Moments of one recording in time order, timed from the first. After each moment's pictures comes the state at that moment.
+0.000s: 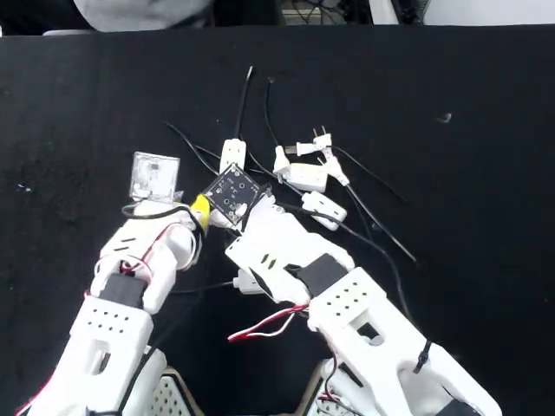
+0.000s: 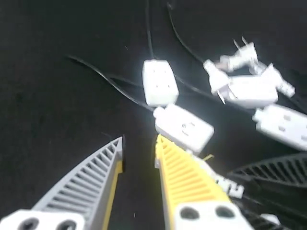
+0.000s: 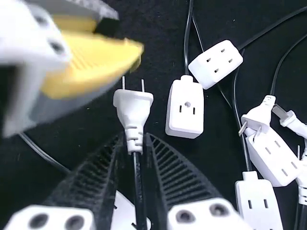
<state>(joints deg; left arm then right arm) 8.4 -60.7 76.3 25.0 1.7 -36.3 -42.2 64.1 32.8 14.0</state>
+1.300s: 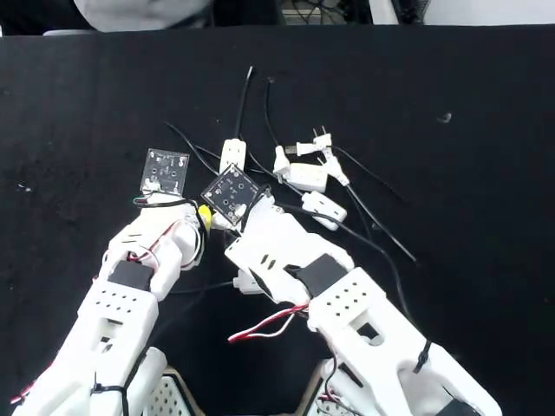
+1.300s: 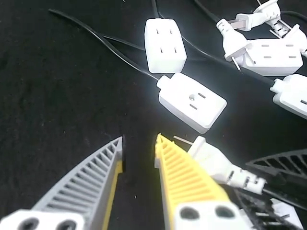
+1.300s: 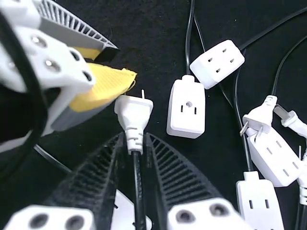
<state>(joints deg) 9.1 -50.9 74.1 24.4 1.7 -36.4 -42.2 64.1 32.8 14.0</state>
